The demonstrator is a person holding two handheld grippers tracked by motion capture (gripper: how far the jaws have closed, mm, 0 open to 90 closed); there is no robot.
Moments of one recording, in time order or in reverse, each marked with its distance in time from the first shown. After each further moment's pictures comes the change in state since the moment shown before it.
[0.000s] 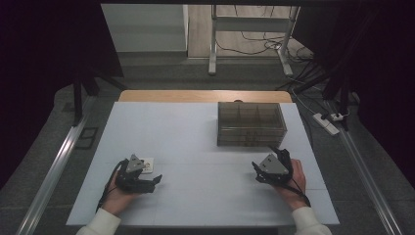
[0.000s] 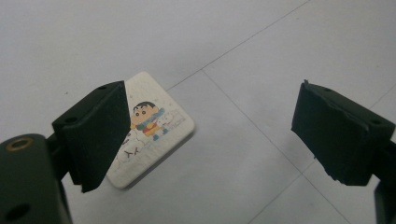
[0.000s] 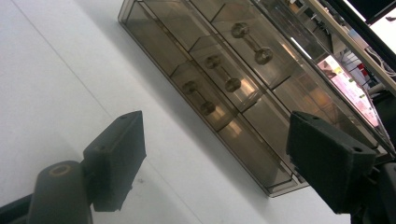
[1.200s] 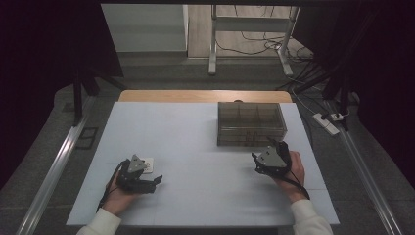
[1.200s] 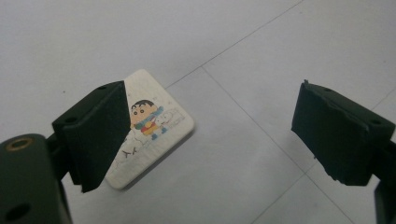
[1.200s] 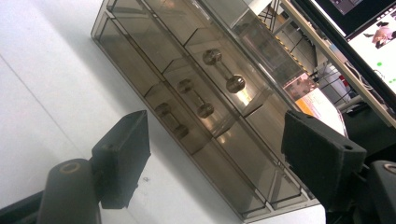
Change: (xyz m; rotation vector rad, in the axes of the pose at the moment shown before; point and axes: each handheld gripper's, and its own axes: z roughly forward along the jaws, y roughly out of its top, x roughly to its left) left arm -0.002 0.000 0.003 0.014 0.009 0.010; right arm -0.013 0.014 0.011 -0.023 -0.044 -0.045
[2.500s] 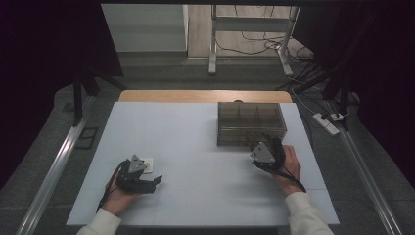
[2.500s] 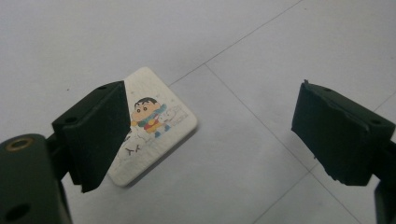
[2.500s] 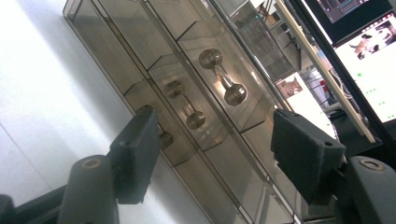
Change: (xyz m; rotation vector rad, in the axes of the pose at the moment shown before) left arm -0.001 0.000 0.000 0.010 0.015 0.006; right arm 0.003 0.005 0.025 0.039 -0.048 -0.110
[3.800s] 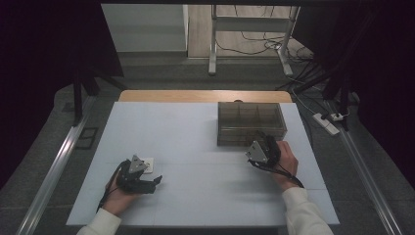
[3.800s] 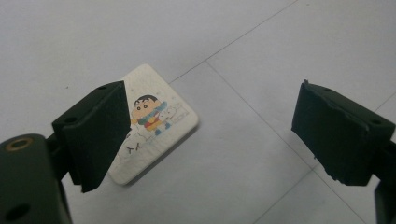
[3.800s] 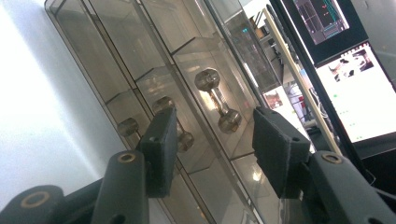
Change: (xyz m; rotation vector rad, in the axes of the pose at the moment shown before) left arm 0.000 -0.001 0.001 0.008 0.002 0.004; right arm 0.003 0.008 0.013 -0.015 -0.046 -0.121
